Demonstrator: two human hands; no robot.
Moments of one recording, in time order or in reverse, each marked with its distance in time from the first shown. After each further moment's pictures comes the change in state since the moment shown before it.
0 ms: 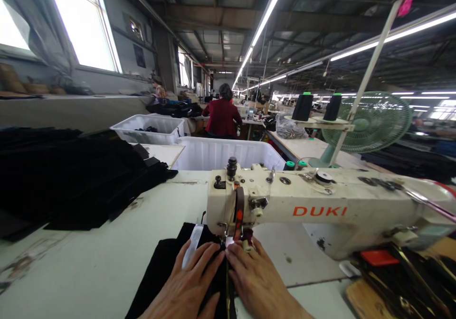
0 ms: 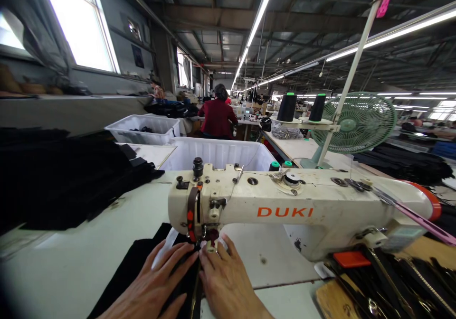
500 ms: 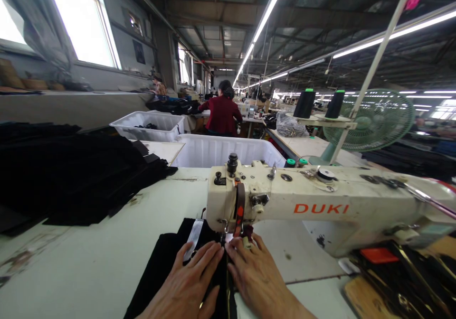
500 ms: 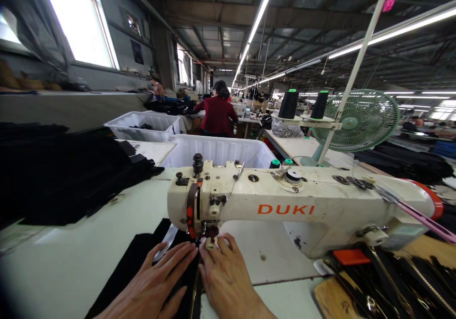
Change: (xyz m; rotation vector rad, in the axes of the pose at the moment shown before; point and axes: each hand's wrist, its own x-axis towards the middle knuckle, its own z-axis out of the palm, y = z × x) left_hand 0.006 0.003 -0.002 0.115 0.013 0.042; right_hand 0.004 -0.002 -0.003 0.039 -0.023 0.051
